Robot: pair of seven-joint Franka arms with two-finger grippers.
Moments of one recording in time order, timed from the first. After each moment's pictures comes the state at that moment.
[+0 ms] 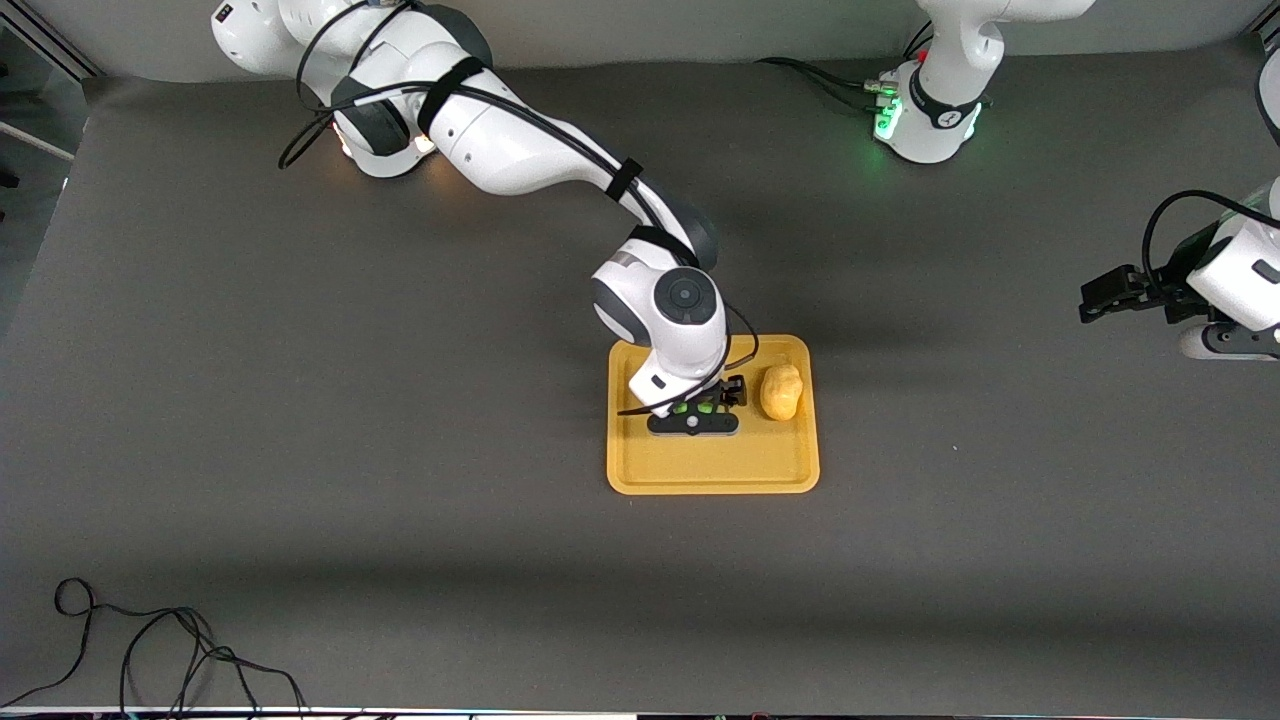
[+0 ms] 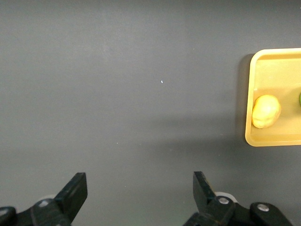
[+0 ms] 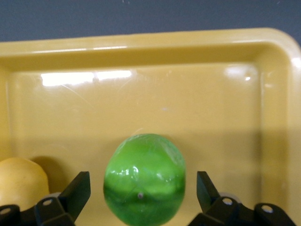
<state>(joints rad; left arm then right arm) -0.14 0.01 0.16 -1.74 -0.01 1.70 0.04 0.80 1.12 -0.01 -0.85 -0.04 2.07 0.87</state>
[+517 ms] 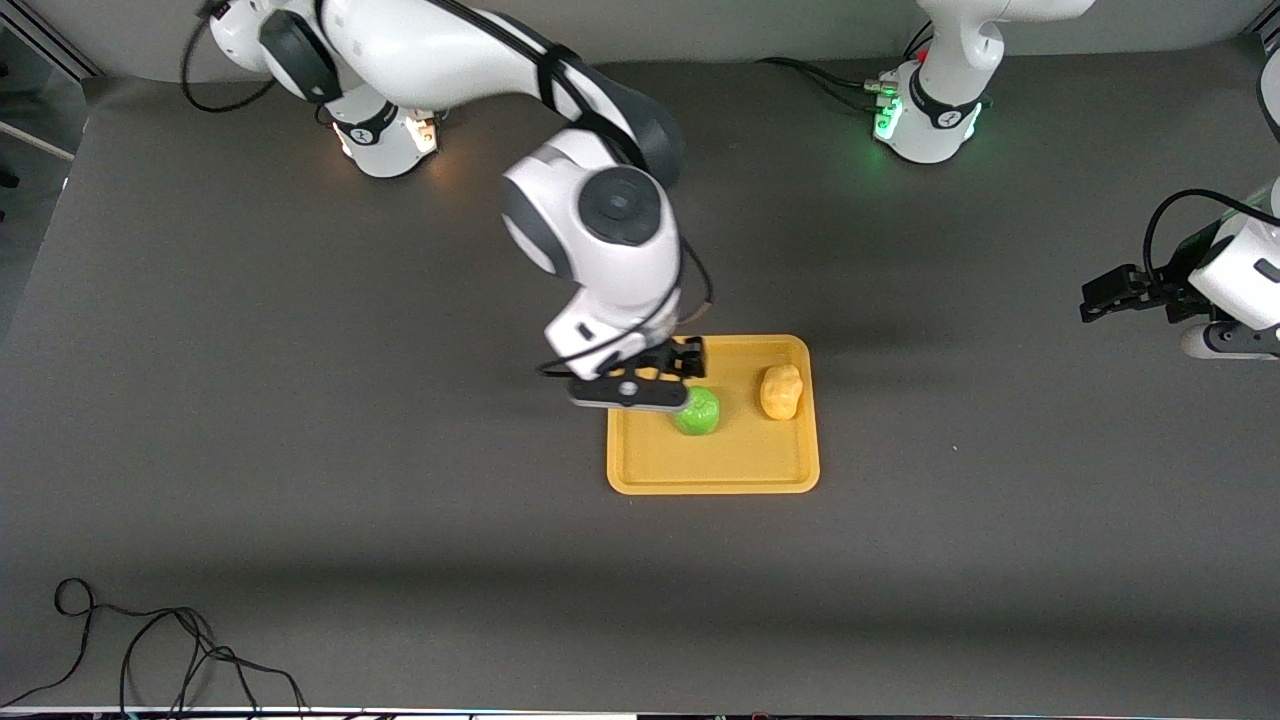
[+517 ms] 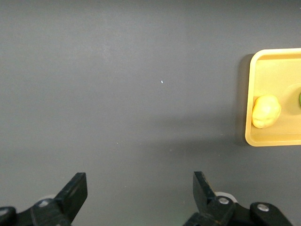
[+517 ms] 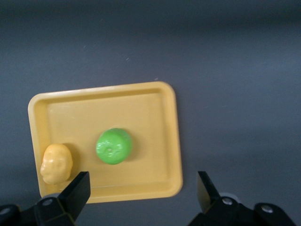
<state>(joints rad) -0.14 0.01 0.16 -1.74 -0.01 1.70 0.04 0.70 0.78 -0.02 -0.81 -0.04 1.64 0.80</state>
